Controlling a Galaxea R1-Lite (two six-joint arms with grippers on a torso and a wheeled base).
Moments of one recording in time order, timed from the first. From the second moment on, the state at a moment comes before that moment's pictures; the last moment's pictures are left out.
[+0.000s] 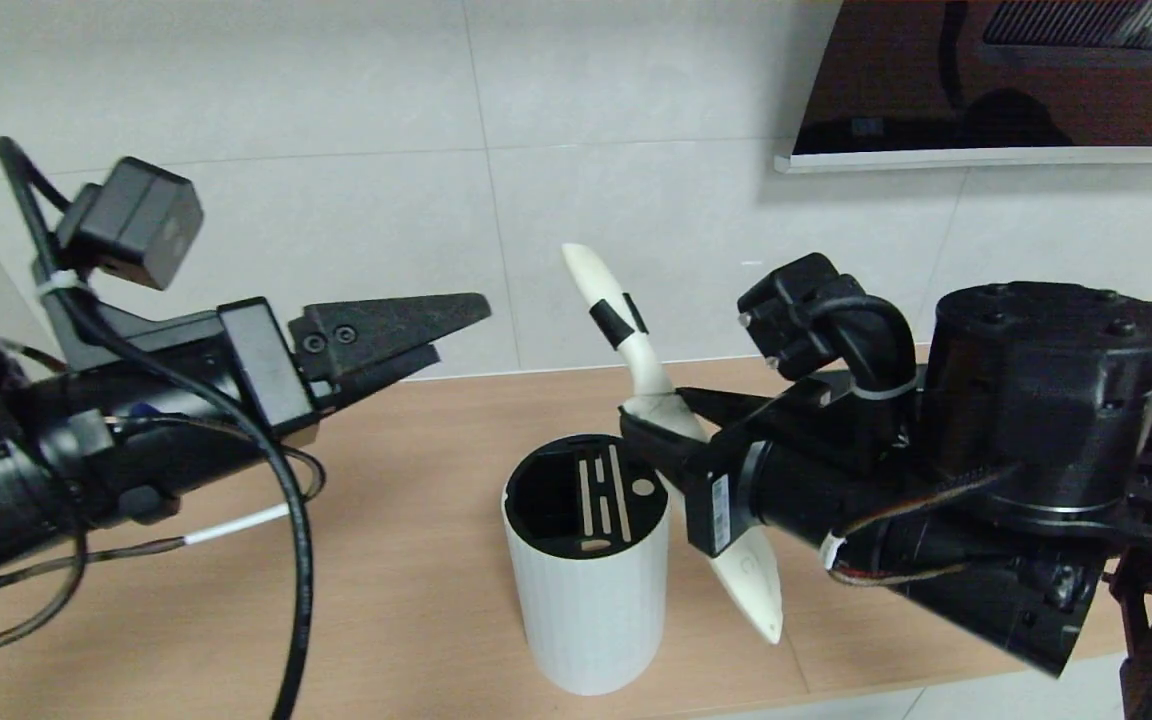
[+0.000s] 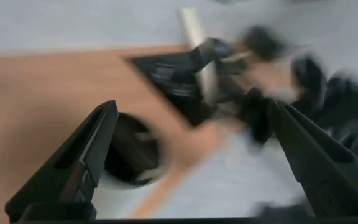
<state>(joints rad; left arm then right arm) -0.47 1.34 -0.73 -0.61 -0.40 -0.65 0.96 1.66 -0.89 -0.68 -0.25 0.01</state>
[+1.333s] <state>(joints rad) -0.64 1.56 -0.68 -0.91 -0.21 -0.67 1.09 1.70 -0.87 -0.70 -0.28 0.03</state>
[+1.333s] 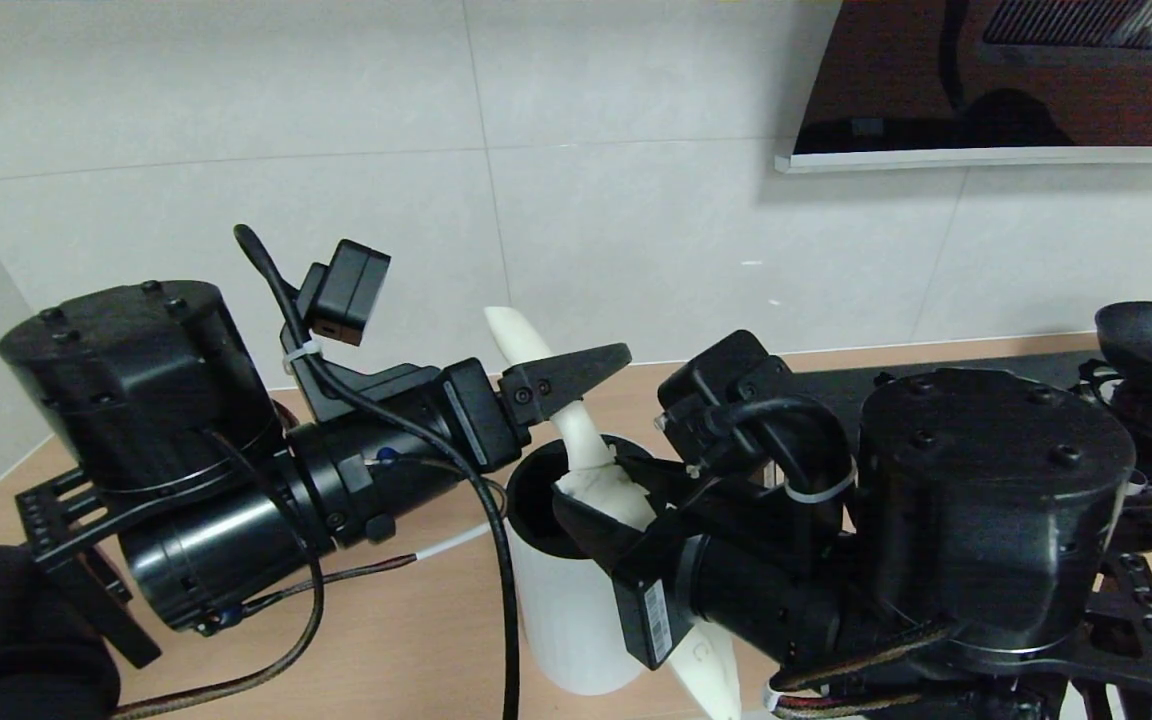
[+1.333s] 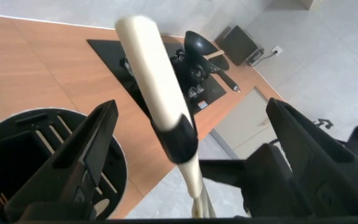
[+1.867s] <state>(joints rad) -0.64 1.57 -0.68 -0.92 -0.21 -0.67 1.11 1.70 -0.86 -0.73 -0.28 0.03</state>
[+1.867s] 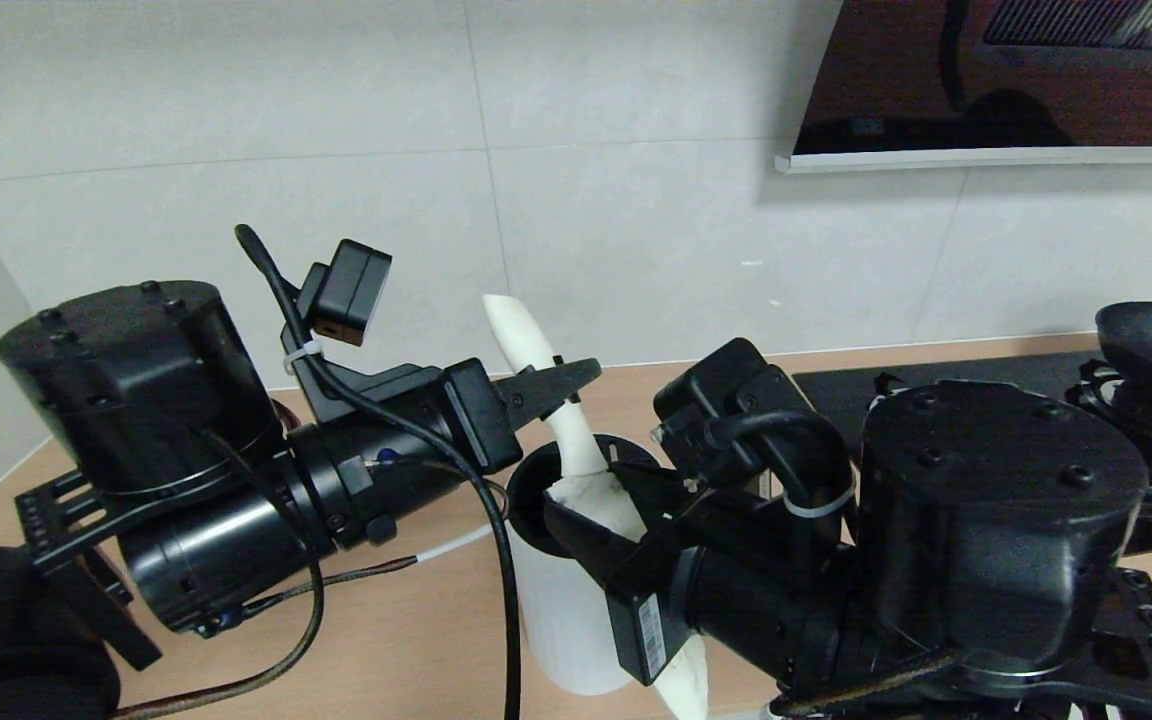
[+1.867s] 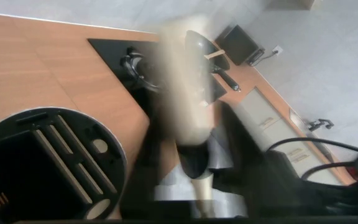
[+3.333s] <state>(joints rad) -0.64 1.55 -0.70 -0.93 -0.18 -0.67 1.09 1.69 -0.86 -0.77 -0.29 0.06</state>
